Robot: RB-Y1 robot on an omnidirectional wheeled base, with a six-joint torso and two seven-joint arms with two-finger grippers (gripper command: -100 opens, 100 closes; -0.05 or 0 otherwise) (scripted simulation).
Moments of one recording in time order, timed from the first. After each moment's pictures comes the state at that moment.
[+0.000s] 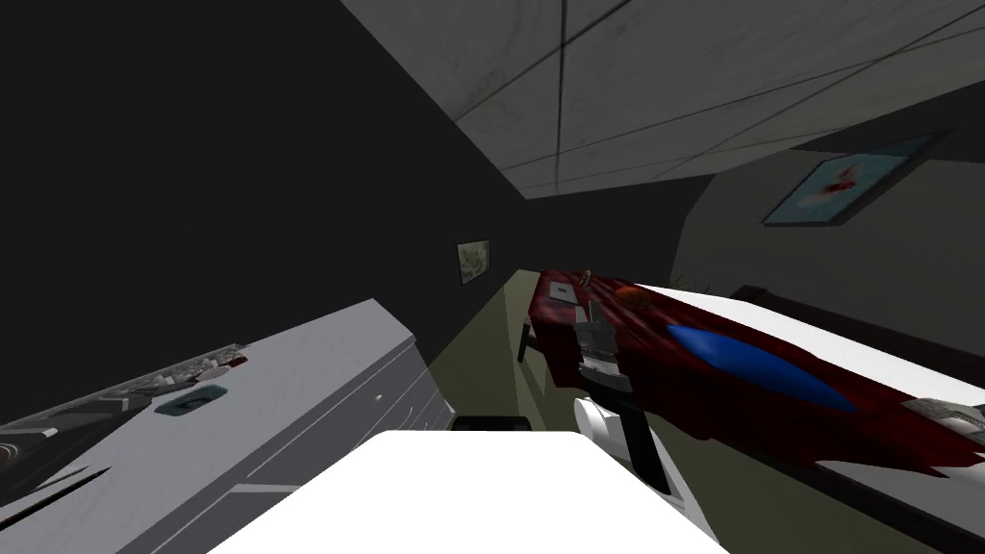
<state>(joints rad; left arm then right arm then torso) 1.20 1.00 1.04 -1.81 1.28 0.76 -0.53 0.53 -0.02 -0.07 -2.25 -0.09 -0.49 0.08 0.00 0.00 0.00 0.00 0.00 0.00</state>
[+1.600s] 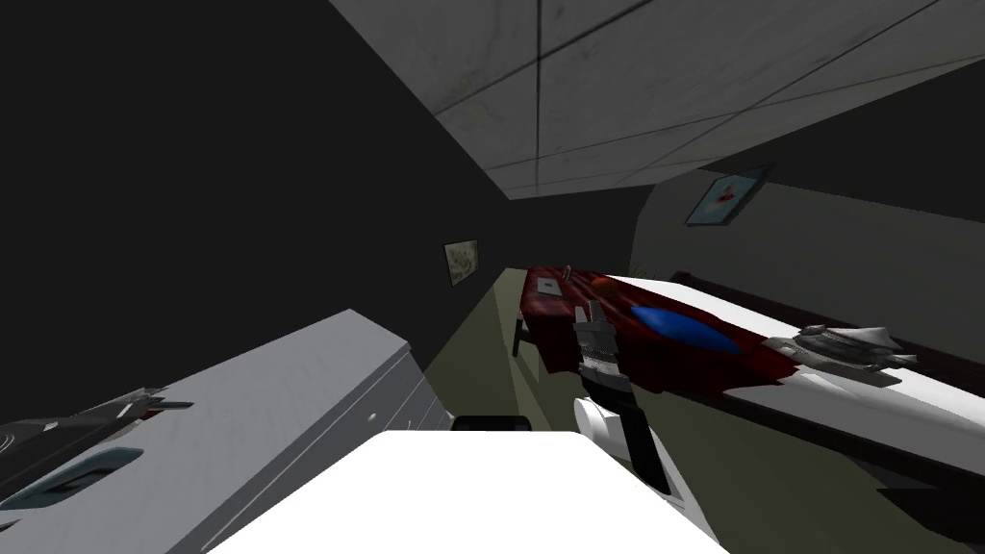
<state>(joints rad) 1.28 1.27 1.10 -1.58 1.58 1.18 -0.64 0.53 -0.02 -0.07 -2.25 -0.09 -0.49 0.08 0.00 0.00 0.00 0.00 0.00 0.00</state>
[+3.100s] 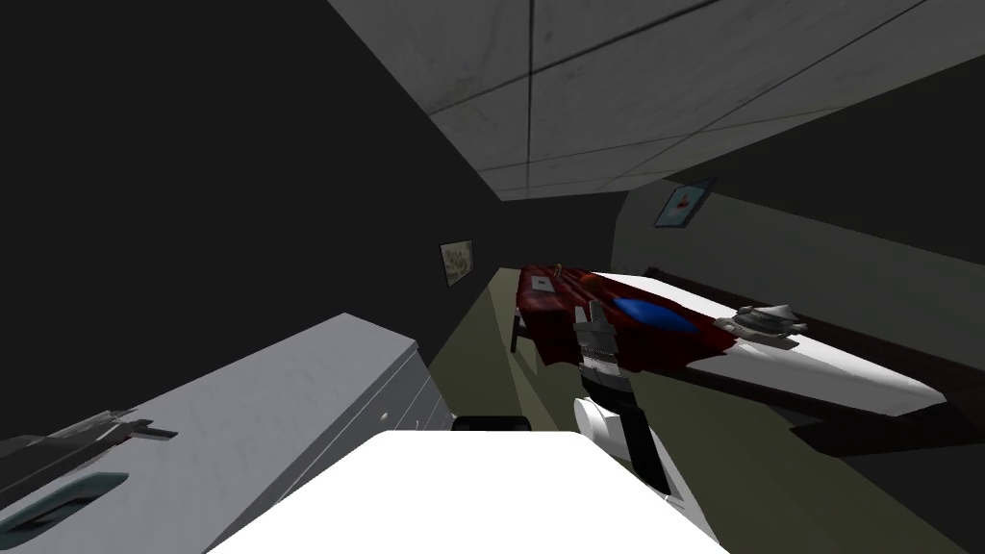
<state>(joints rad) 1.28 1.39 1.06 -1.42 1.72 1.45 -0.70 0.53 -0.02 -0.07 -2.25 -0.09 -0.49 0.08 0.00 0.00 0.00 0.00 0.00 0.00</state>
